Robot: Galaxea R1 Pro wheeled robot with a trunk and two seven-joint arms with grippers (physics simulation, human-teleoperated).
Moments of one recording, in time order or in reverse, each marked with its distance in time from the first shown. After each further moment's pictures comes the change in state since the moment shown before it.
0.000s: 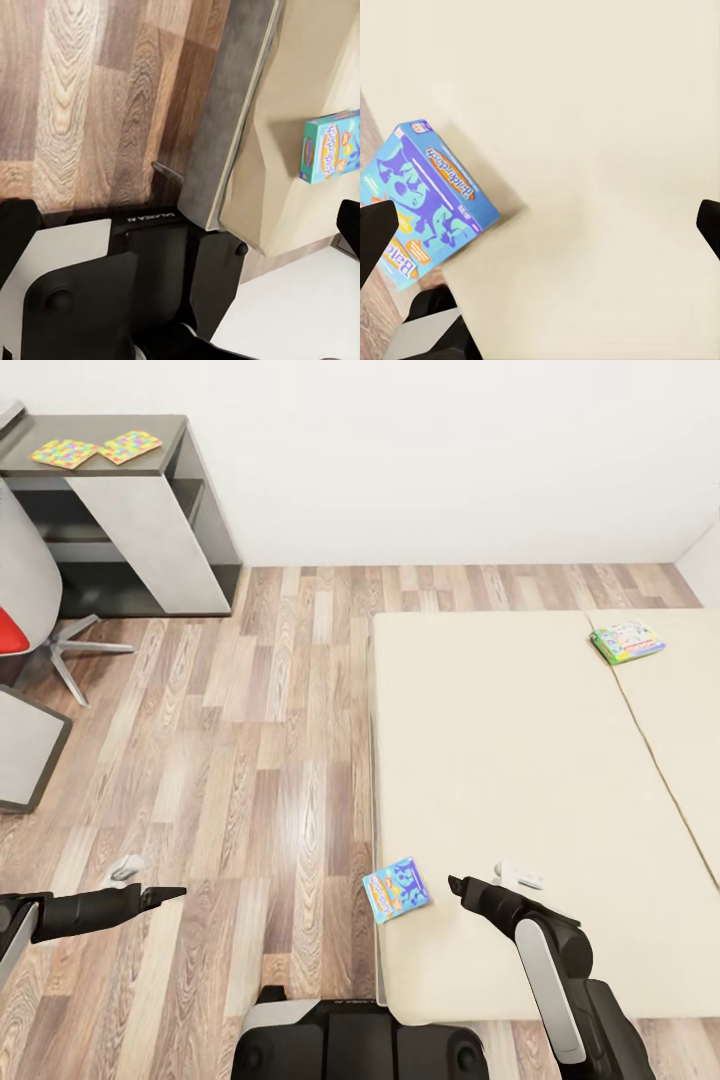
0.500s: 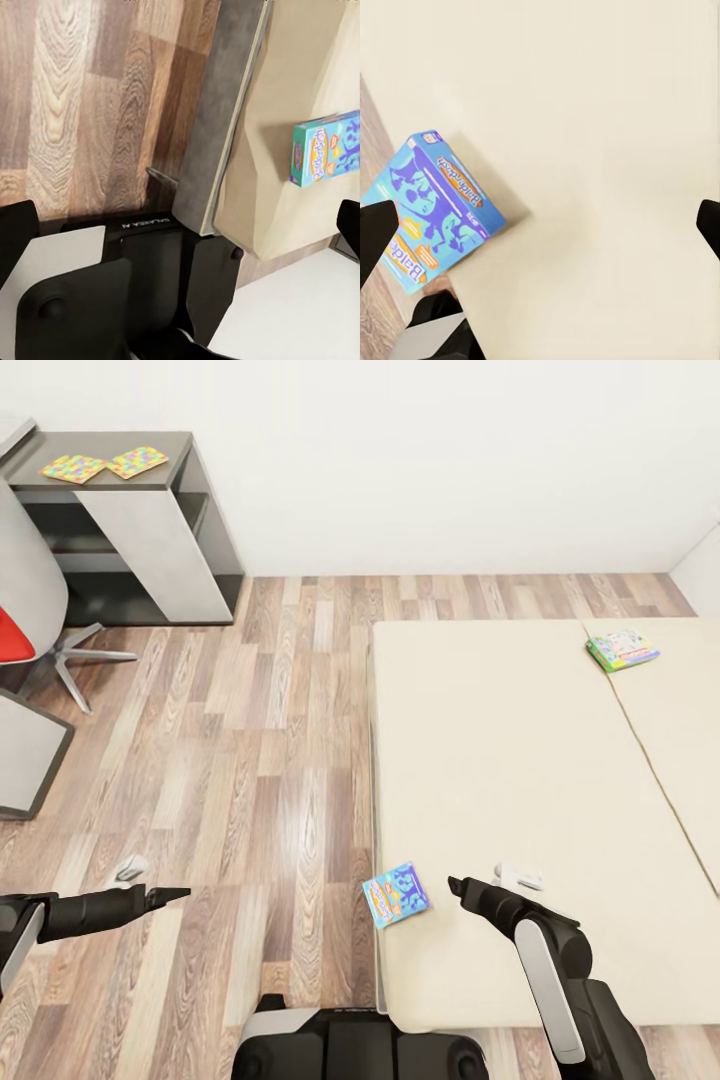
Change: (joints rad) left arm 0.000 -0.014 0.000 0.000 -0.004 -0.002 0.003; right arm 0.000 0.000 0.000 0.005 -0.001 -0.001 0.000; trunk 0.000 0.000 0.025
